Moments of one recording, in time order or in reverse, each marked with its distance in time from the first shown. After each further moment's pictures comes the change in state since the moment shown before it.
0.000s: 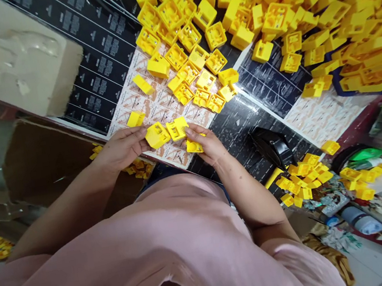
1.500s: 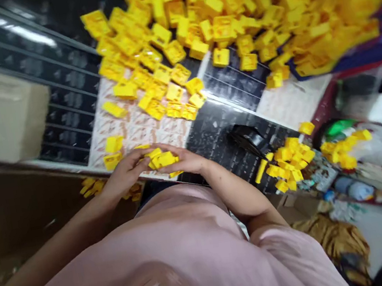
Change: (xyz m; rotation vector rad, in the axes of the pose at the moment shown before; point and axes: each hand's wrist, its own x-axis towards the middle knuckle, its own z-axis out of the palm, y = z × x) left_hand 0.010 -0.027 0.003 0.858 -0.168 0.308; right_hand 0.009 0.038 -0.011 -0.204 -0.363 -0.118
